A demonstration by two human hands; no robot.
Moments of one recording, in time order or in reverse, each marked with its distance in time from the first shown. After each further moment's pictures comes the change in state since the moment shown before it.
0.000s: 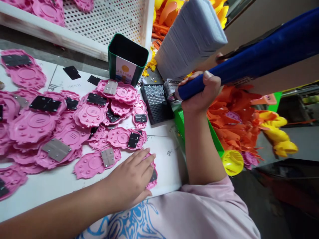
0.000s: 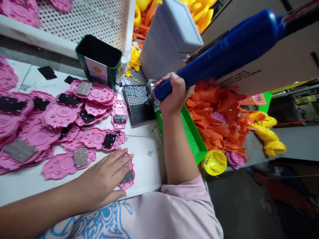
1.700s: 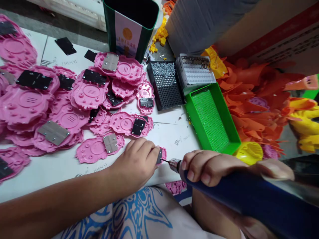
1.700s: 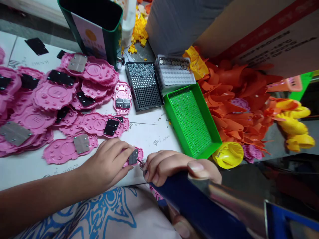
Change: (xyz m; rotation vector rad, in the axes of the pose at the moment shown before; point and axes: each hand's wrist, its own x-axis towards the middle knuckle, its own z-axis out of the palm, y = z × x) left_hand 0.012 0.008 -0.005 -0.011 0.048 -0.152; right_hand -0.185 -0.111 -0.064 0.029 -0.283 0.216
